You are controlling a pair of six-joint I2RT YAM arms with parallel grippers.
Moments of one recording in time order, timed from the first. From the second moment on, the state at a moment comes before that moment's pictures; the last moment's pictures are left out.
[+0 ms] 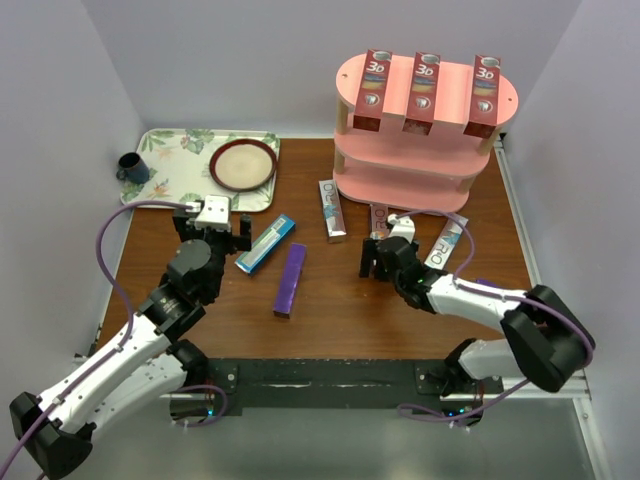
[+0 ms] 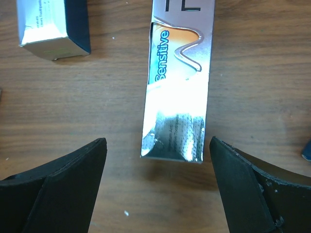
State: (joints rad) left arm -0.66 0.69 0.61 0.02 -0.67 0.08; right arm 0.68 1.32 0.51 0.10 0.40 0.53
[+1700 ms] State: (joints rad) left arm -0.66 0.68 0.61 0.02 -0.67 0.08; right arm 0.72 0.90 0.56 -0.21 0.56 0.37
